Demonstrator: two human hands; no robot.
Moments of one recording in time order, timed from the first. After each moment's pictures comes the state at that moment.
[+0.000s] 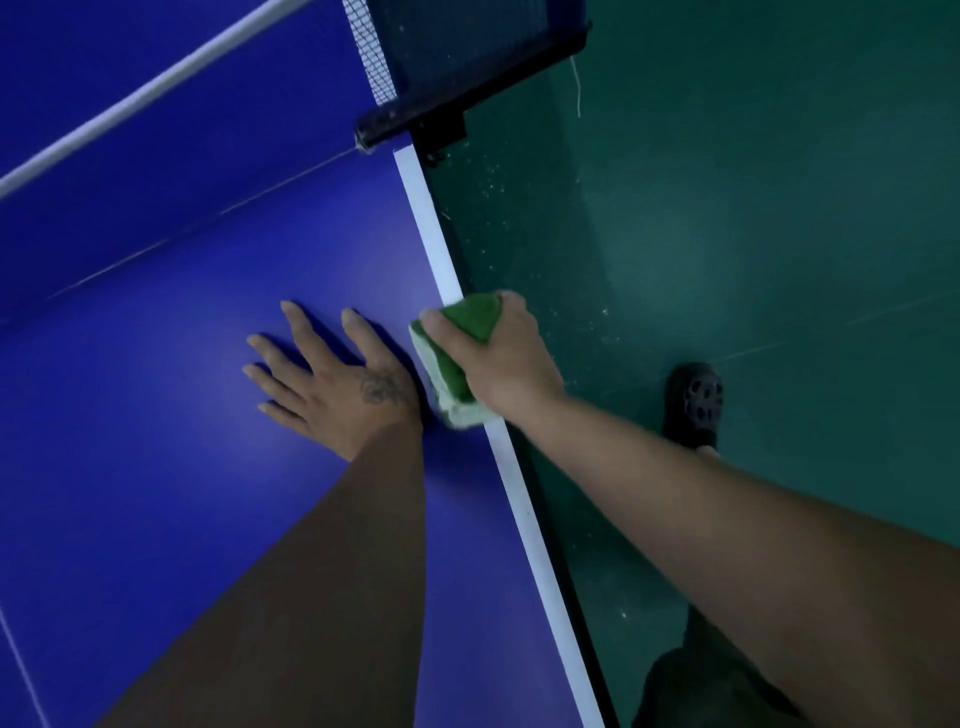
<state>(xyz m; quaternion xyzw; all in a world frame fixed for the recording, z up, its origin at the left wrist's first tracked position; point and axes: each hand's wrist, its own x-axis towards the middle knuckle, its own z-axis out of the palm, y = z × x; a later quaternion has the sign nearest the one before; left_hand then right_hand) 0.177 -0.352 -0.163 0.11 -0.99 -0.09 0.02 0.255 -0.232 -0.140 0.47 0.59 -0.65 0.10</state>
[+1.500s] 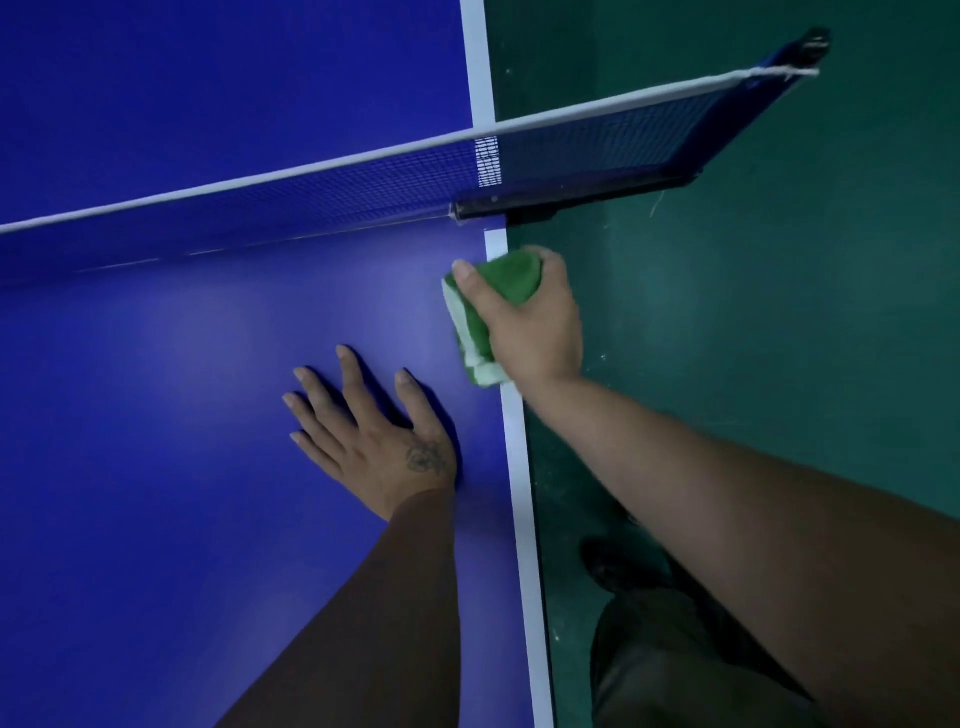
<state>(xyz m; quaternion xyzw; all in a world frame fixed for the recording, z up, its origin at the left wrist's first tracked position) 0.180 -0.350 -0.158 0.08 -0.99 -0.08 0.06 0.153 -0.185 -0.135 0.49 0.63 -0.59 0.01</state>
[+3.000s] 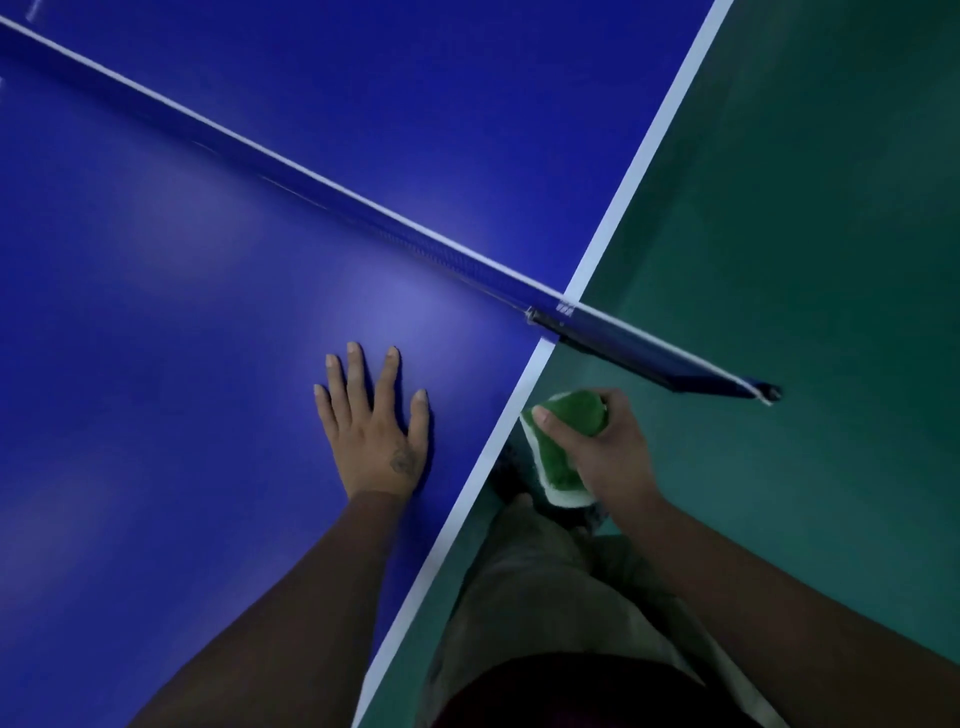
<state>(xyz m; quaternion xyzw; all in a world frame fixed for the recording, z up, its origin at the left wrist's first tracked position) 0.178 -0.348 -0.140 0.10 -0.99 -0.14 0.00 0.182 -0.090 -0.069 0.38 0.75 -0.49 0.23</state>
